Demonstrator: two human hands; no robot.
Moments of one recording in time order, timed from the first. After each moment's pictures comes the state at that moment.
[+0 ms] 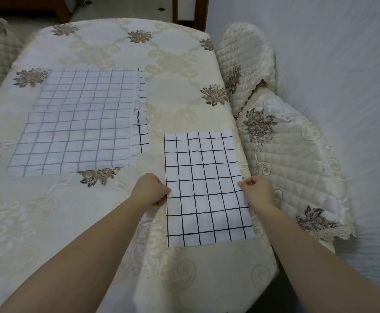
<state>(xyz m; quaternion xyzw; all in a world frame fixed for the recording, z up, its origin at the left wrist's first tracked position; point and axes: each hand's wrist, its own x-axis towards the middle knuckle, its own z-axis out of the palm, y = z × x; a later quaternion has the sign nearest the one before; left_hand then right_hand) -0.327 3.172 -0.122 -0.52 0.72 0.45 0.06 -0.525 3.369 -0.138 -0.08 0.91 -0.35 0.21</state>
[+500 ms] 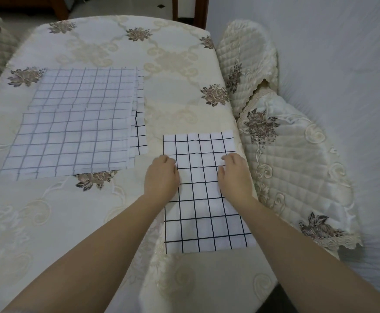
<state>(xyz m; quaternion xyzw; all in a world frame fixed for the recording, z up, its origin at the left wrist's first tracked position) -0.367 3.175 -0.130 -0.37 0.90 0.20 -0.12 -0.509 3.311 -0.130 -0.37 0.90 -0.22 0.04</state>
